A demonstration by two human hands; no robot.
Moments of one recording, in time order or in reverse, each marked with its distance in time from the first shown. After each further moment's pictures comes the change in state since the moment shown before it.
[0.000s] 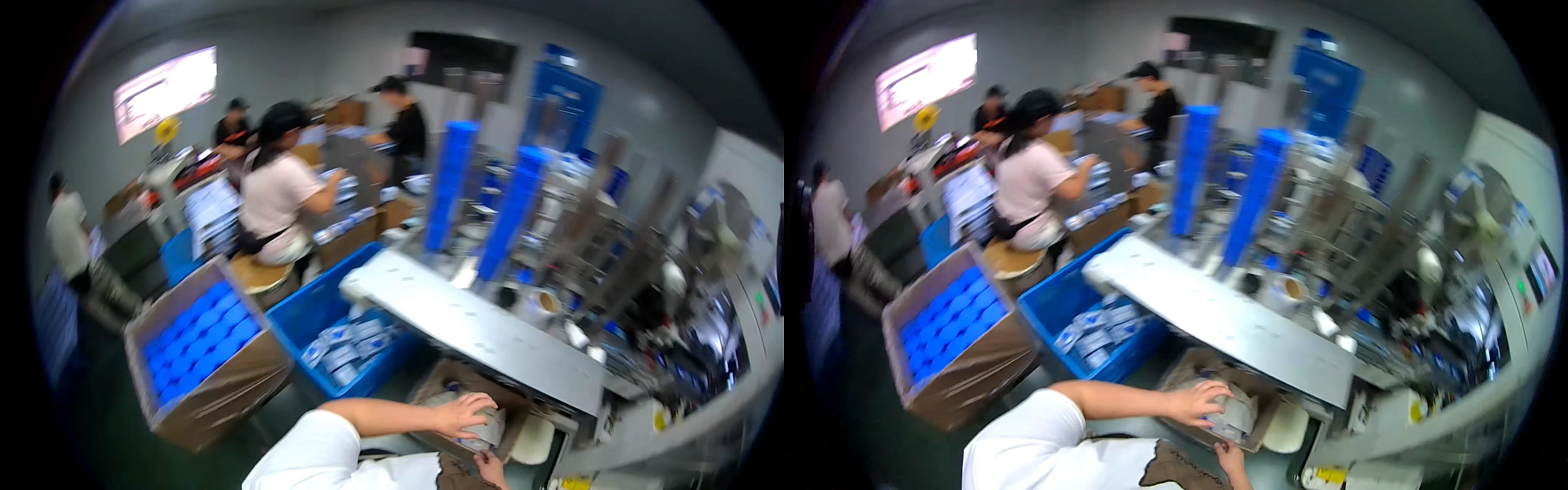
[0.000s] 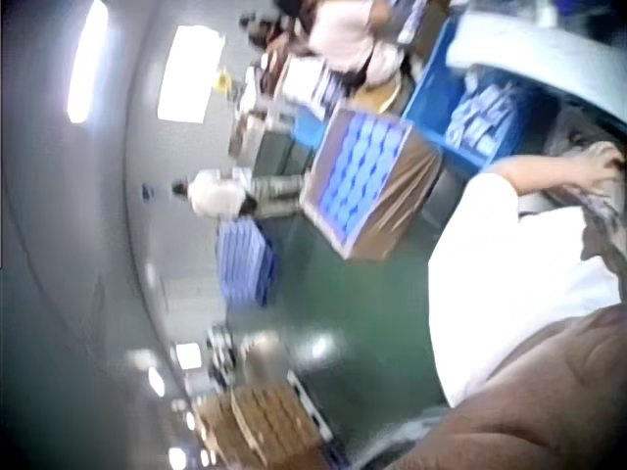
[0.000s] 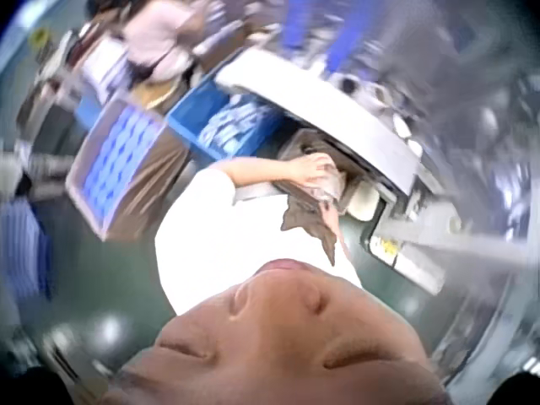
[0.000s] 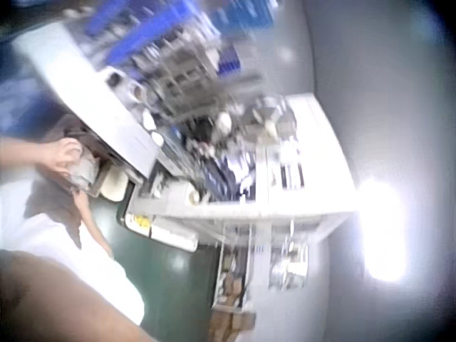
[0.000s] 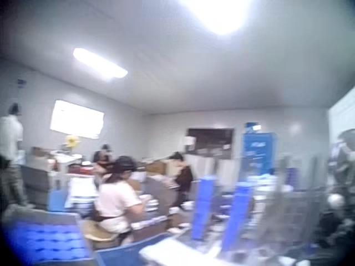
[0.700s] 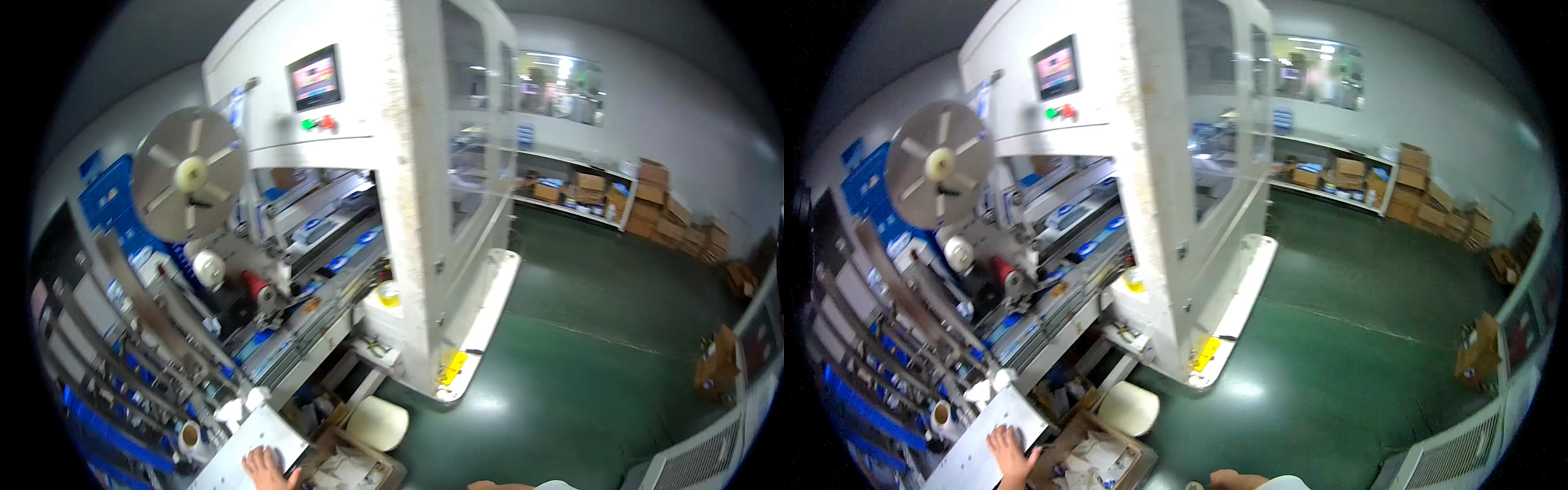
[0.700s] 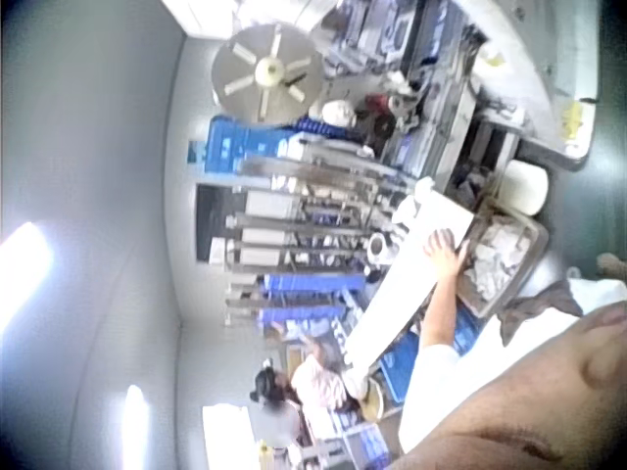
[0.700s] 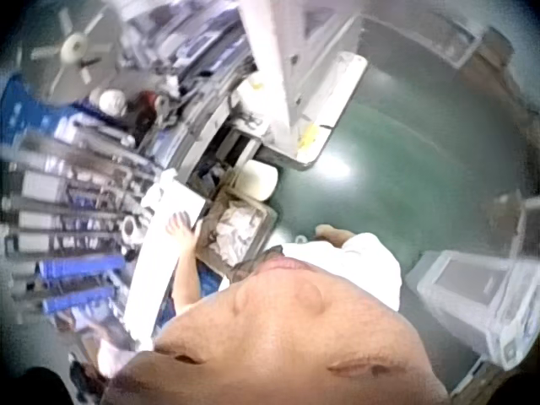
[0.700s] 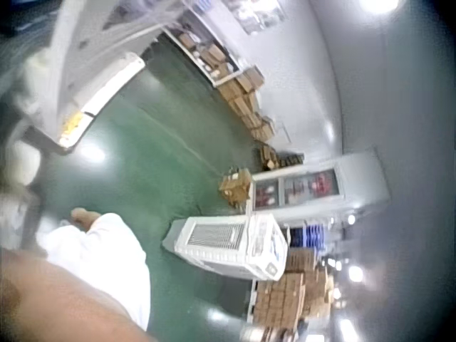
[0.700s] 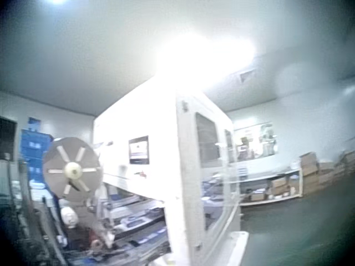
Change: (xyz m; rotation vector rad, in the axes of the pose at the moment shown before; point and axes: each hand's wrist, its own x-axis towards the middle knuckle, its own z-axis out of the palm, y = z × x) left_hand 0.231 -0.024 0.113 0.528 -0.173 -0.090; right_hand -0.206 0.202 -0.042 0.230 -0.160 0.782
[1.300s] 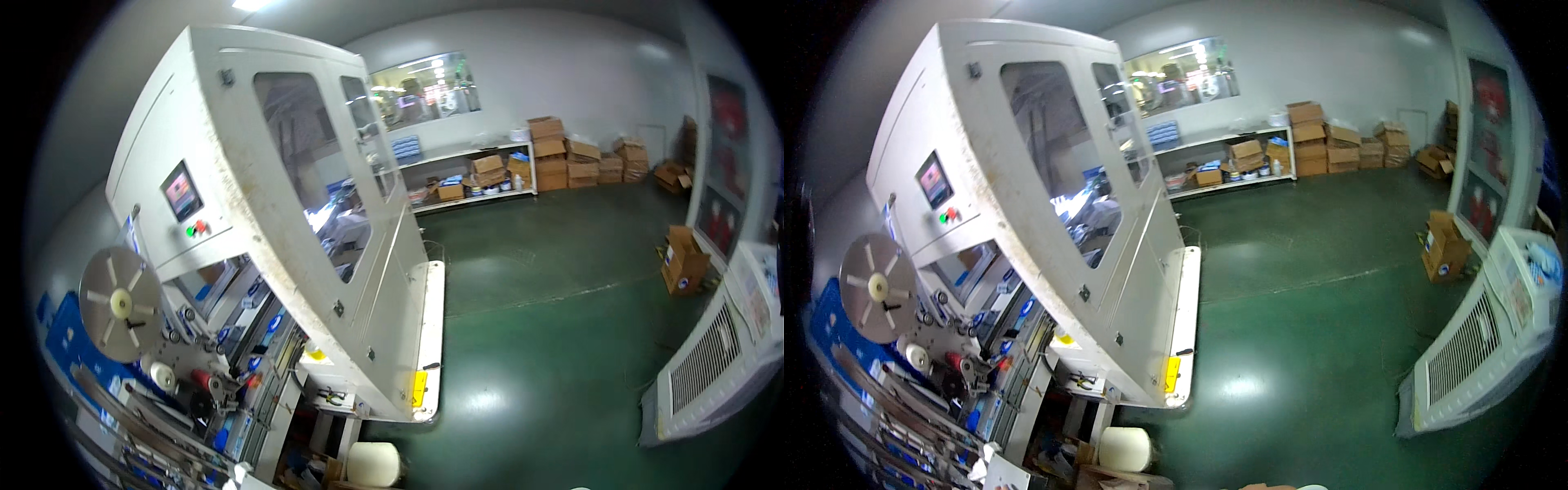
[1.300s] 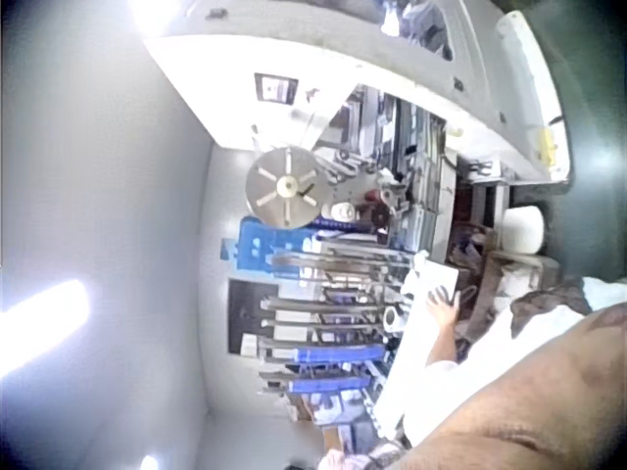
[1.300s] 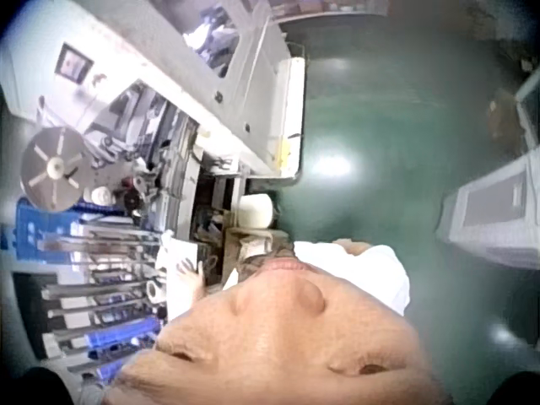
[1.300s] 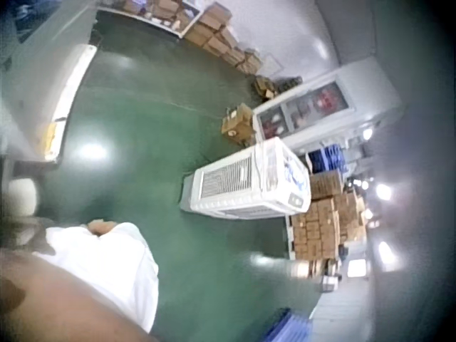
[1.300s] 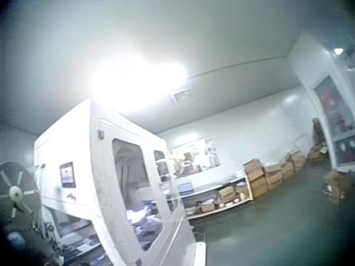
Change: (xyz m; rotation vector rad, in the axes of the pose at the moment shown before) left_hand -0.008 -0.021 0.025 0.106 -0.117 0.007; right_hand -0.021 0.062 0.050 0.437 0.113 0.071
